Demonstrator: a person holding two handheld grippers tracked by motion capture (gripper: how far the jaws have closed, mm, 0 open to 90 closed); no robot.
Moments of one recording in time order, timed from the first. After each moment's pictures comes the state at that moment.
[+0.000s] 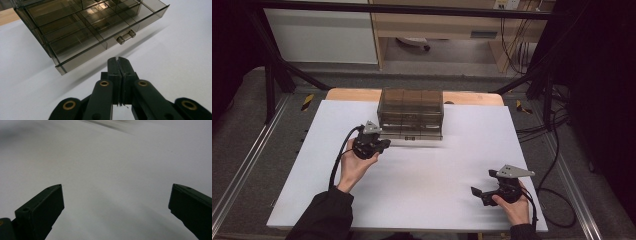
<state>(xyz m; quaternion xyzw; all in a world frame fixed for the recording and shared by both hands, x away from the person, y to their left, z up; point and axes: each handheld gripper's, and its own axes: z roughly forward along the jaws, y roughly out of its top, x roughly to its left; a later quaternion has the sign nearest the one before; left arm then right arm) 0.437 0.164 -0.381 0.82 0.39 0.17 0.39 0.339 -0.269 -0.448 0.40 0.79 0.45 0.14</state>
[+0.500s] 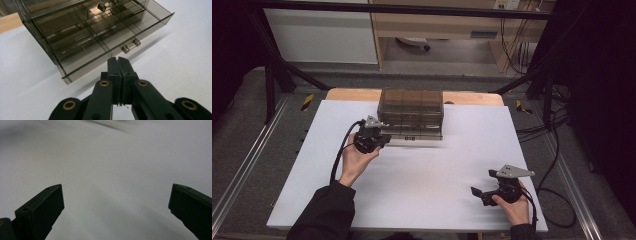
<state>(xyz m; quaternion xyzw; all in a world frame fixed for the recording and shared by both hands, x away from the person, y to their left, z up) 0.450 0.161 -0.372 0.82 0.40 0.17 0.38 0.339 -0.269 -0.448 0.40 0.79 0.45 0.14</state>
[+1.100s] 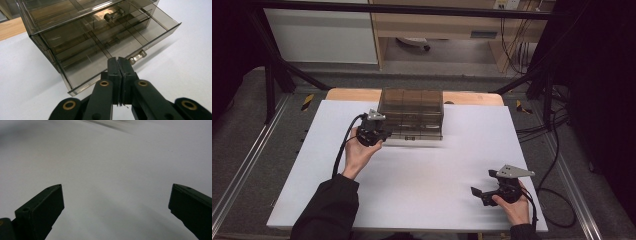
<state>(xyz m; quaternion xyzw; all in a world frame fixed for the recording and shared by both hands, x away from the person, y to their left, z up) 0.467 0.156 -0.367 0.81 0.41 0.18 0.38 0.339 -0.269 -0.448 0.40 0.79 0.45 0.14</state>
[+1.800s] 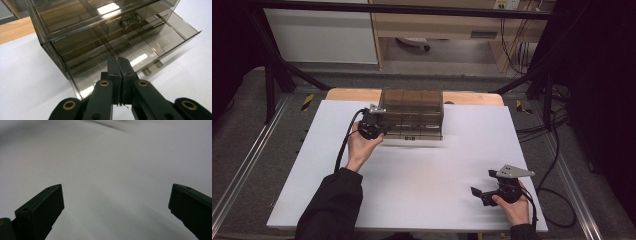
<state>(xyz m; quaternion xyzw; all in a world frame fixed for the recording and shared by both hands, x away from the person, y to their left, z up) 0.490 0.156 -0.371 0.80 0.43 0.18 0.37 0.339 -0.269 -0.448 0.39 0.79 0.45 0.14</state>
